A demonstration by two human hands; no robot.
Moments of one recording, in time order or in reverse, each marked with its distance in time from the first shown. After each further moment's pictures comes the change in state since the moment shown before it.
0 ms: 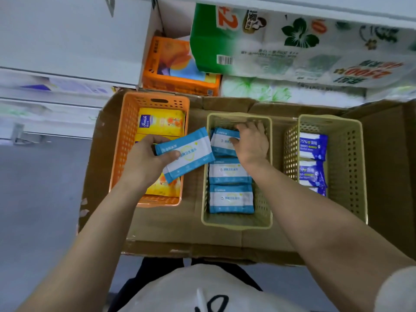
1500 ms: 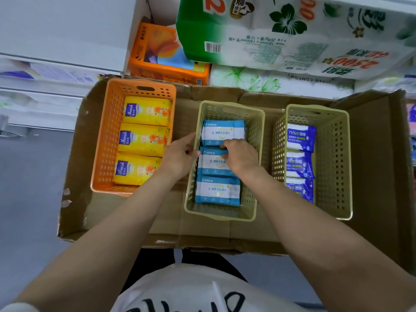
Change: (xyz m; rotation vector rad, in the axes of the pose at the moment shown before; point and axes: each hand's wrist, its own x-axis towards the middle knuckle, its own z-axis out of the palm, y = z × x) left_hand 0.007 -0.010 0.099 0.167 -0.160 0.080; right_hand -0.045 0.022 0.008 0.030 -0.270 -0.146
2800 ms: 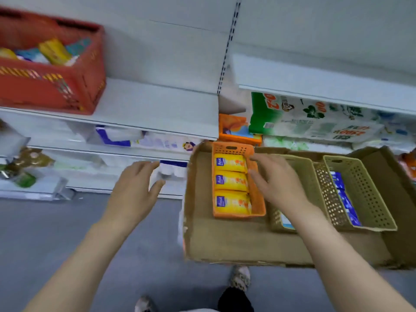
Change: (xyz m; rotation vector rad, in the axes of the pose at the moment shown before) left_hand -0.150 -0.172 -0.359 0.437 0.450 0.471; right_hand -0.154 -0.296 -0.097 0.062 0.550 -0.122
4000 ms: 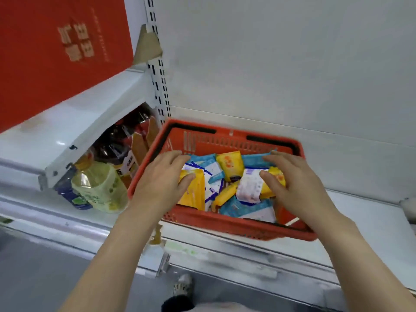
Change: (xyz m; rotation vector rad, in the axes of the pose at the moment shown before) left_hand 0.353 -0.447 -0.326 0.233 0.153 0.085; right_hand 0.445 -0.505 0.142 0.135 0.078 -0.219
